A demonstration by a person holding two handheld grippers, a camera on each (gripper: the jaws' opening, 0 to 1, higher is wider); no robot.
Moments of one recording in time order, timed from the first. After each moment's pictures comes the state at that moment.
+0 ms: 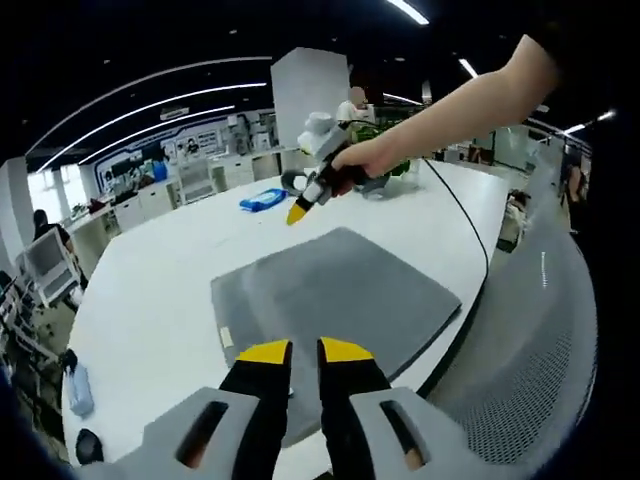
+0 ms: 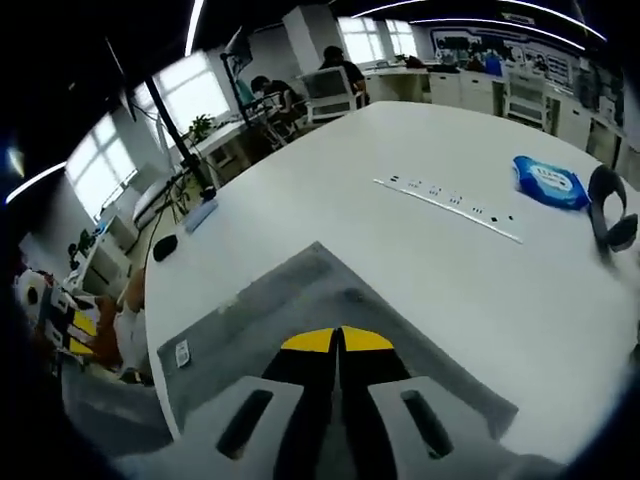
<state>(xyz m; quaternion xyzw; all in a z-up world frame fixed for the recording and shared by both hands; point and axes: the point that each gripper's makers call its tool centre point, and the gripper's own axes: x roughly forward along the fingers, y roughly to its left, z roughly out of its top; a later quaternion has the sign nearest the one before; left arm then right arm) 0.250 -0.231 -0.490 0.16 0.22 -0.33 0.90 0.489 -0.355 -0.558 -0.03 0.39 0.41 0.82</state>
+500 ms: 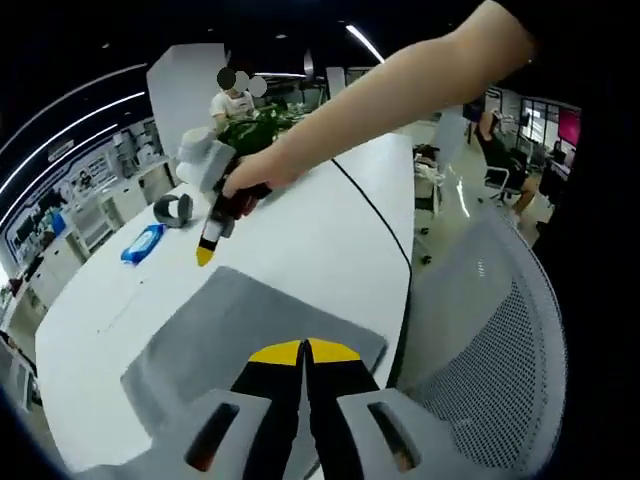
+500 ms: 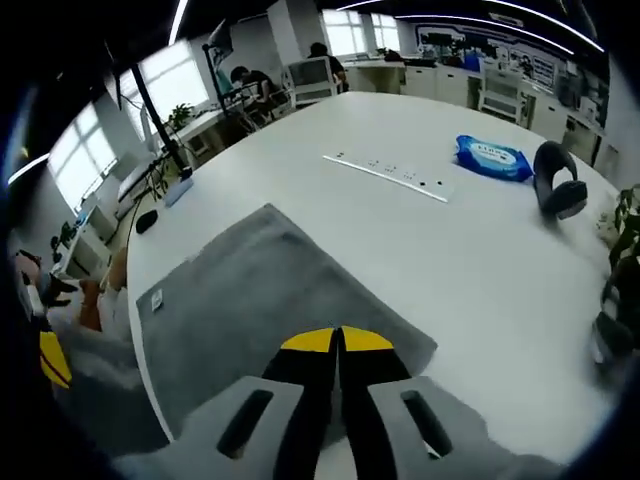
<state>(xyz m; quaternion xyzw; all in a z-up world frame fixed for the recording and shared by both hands) 0.244 -0.412 -0.494 0.26 0.25 -0.52 0.78 0.477 -0.464 -0.573 -0.08 0.42 0.37 0.82</state>
